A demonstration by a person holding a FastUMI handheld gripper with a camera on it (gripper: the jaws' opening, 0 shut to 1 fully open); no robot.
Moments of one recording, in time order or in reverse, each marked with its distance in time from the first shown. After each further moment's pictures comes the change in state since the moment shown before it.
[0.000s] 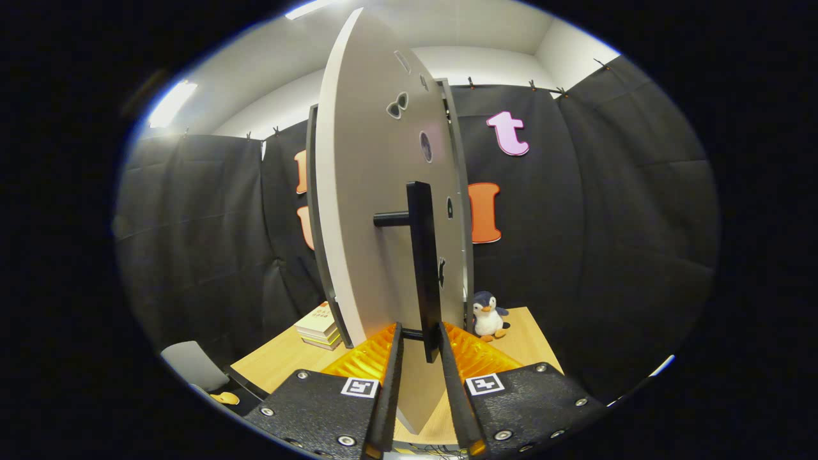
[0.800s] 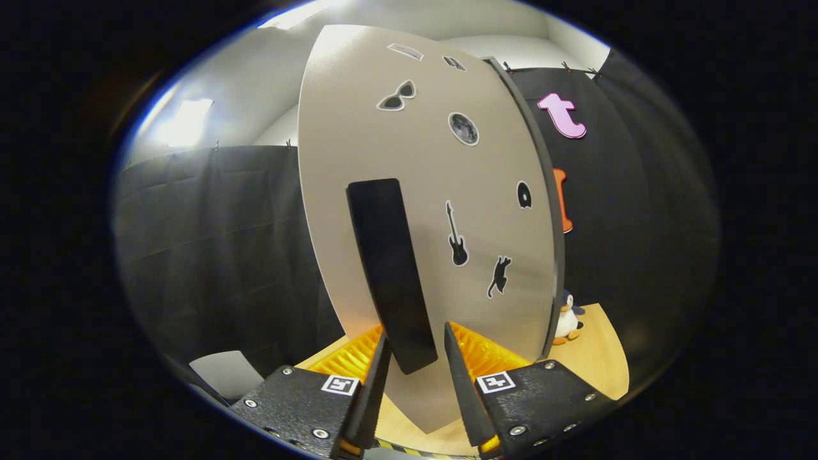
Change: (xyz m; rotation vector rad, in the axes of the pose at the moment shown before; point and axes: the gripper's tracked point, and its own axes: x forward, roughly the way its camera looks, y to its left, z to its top) arm 0.069 0.089 0.000 0.068 0.003 0.263
